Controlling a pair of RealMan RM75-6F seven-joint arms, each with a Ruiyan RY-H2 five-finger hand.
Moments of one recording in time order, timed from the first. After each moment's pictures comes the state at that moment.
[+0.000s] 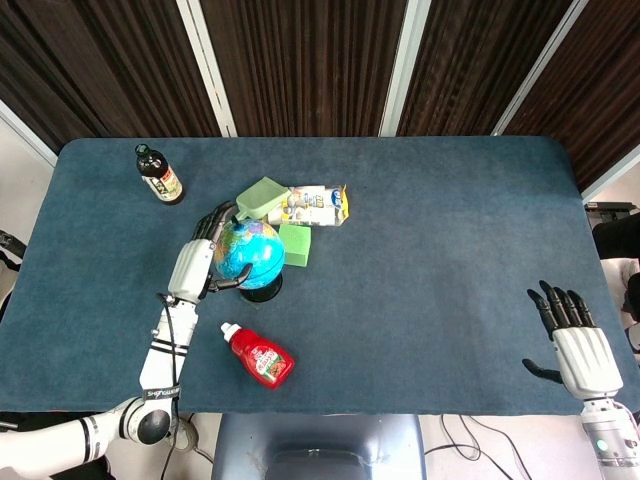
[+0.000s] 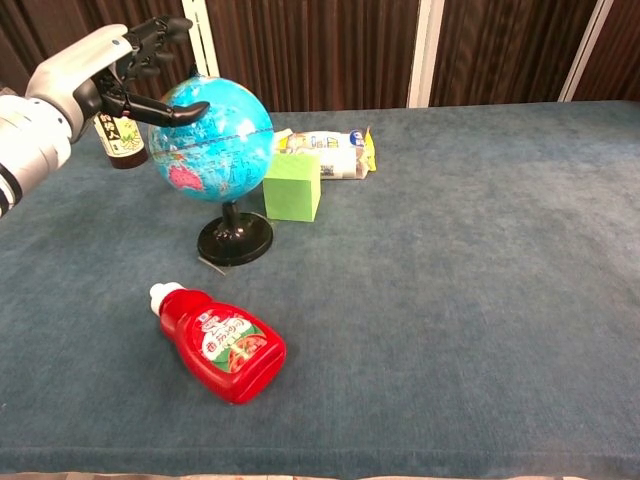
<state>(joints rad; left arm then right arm) -0.65 -1.63 -0.37 -1.53 1.18 1.20 -0.05 0.09 -1.12 0.02 -1.58 -1.53 1.44 -0.08</state>
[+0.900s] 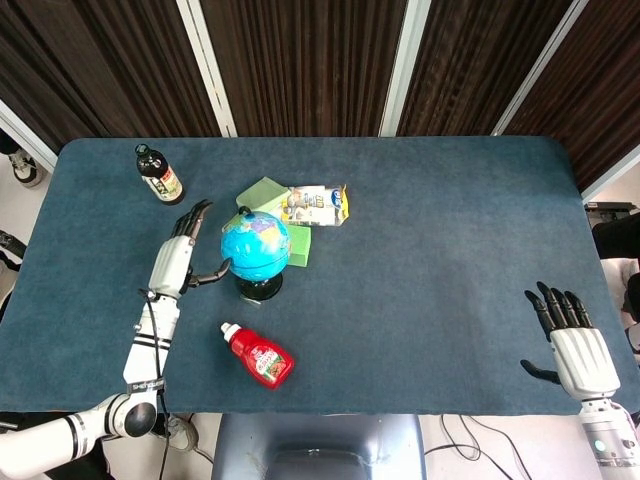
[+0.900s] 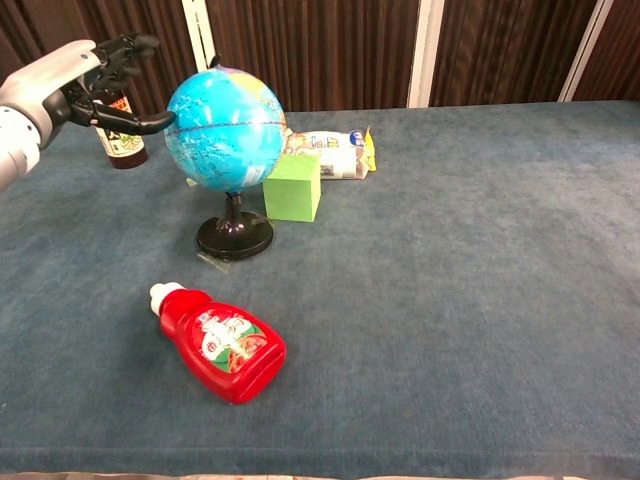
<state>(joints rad) -0.63 -1.58 -0.36 -1.47 1.13 1.16 -0.10 0.09 -1.13 0.02 -1.59 -1.53 1.43 -0.09</state>
